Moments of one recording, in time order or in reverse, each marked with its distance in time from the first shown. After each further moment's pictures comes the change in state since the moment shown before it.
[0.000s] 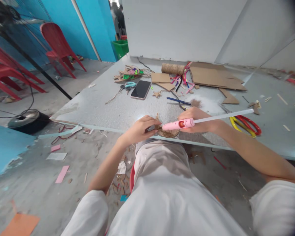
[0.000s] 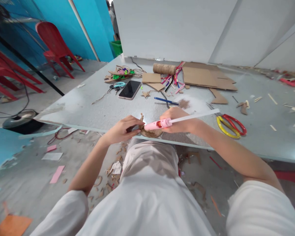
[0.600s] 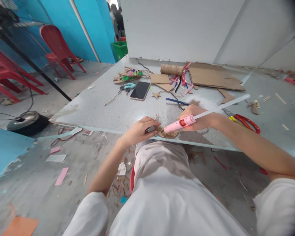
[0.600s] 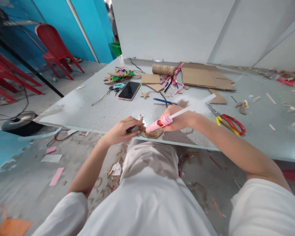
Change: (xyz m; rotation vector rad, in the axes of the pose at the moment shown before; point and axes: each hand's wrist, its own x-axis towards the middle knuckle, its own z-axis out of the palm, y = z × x) left_hand 0.001 0.001 -0.001 0.009 -0.008 0.003; right_hand 0.007 0.001 -0.018 0.030 -0.137 0.034
